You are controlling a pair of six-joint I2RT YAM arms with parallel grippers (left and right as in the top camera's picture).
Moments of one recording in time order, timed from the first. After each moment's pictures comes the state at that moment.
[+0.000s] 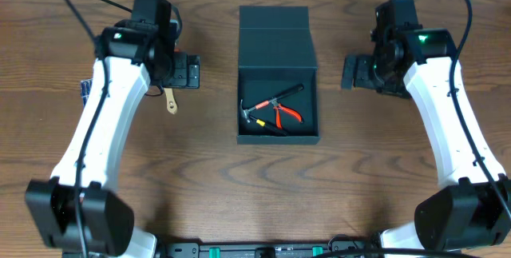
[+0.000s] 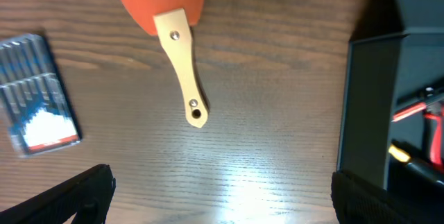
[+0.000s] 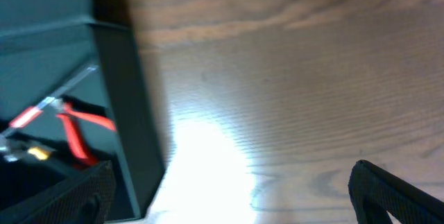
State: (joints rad) left arm -0.16 1.71 1.56 -1.13 -0.02 -0.13; right arm 0.09 1.68 1.53 -1.18 0.05 0.29
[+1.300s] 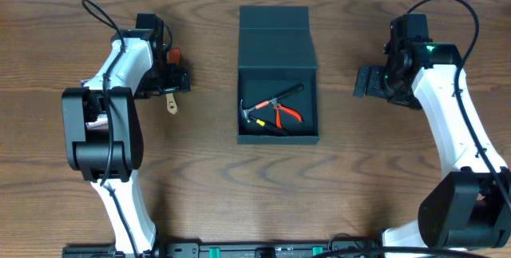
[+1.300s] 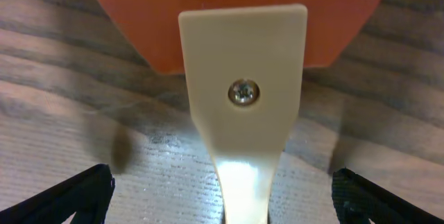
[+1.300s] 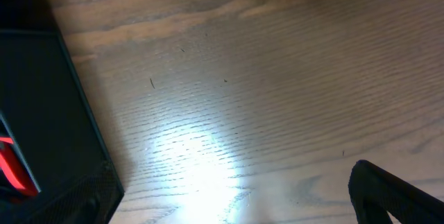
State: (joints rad) left arm -0.01 2.15 1.56 -0.92 0.00 -0.19; right arm 0.00 1.68 1.41 -1.08 0.07 0.27
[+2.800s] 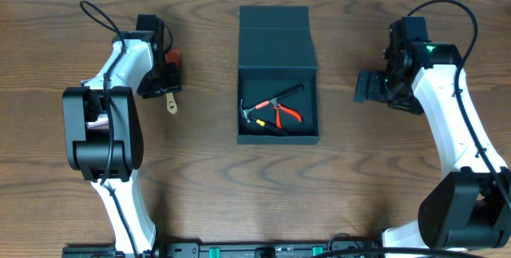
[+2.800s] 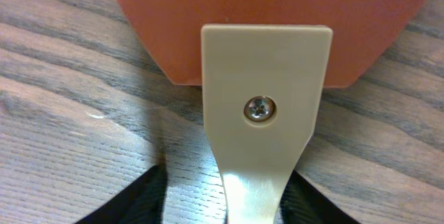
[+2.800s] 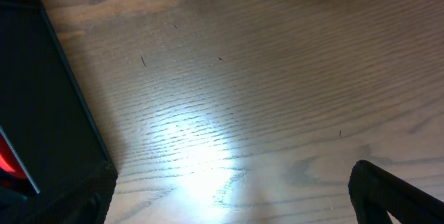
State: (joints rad) left arm -0.01 2.15 1.54 -0.89 -0.02 -0.25; right arm 0.00 1.68 1.40 -1.14 0.07 0.27
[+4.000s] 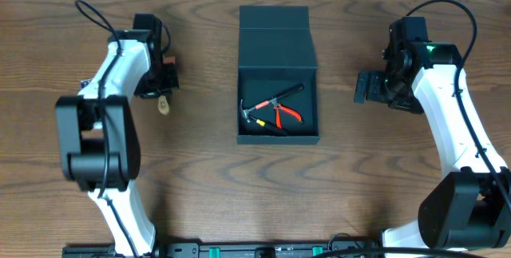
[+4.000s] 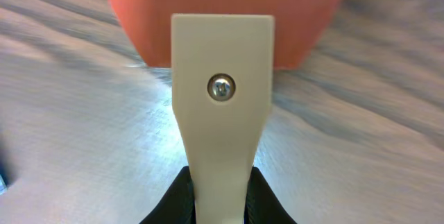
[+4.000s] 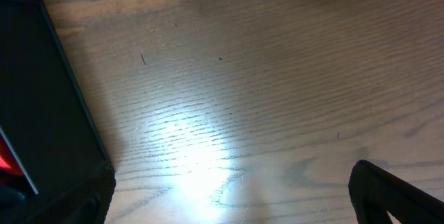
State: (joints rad) left arm -0.02 2.02 1.52 -0.96 -0.02 -0.25; right arm 0.00 1.68 1.40 -1.14 0.07 0.24
